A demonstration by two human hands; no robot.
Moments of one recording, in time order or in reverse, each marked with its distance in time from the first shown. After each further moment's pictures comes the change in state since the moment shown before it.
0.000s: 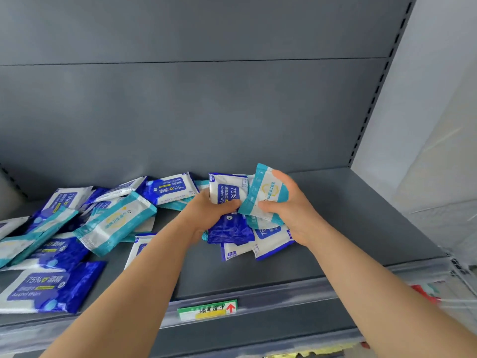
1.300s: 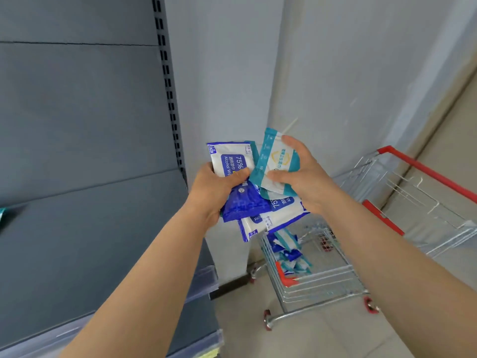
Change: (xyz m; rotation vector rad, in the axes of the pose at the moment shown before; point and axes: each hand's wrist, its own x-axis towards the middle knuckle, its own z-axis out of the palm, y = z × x) left_hand 0.015 0.151 0.410 -0.436 -0.218 0.124; right_hand -0.038 -0.044 -0.416 -0.039 0.292 -0.082
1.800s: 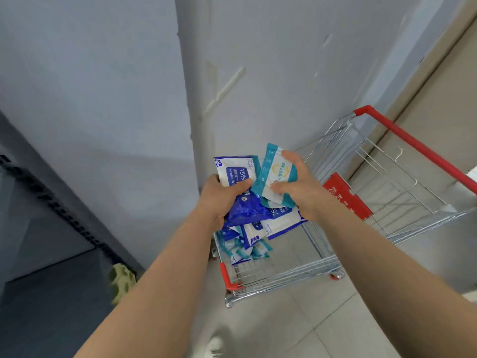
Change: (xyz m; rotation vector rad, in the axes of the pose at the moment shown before) left_hand 0.180 -0.154 0.183 0.005 -0.034 -0.307; right_hand 0.144 0.141 -0.200 -0.017 0.135 0.319
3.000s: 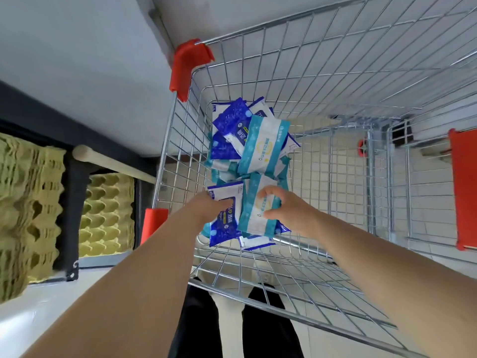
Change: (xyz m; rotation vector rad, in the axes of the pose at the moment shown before) left_hand 0.215 -0.388 -0.014 0.295 0.333 -0.697; right_hand 0.243 0.394 -0.056 -0.631 -0.769 0.454
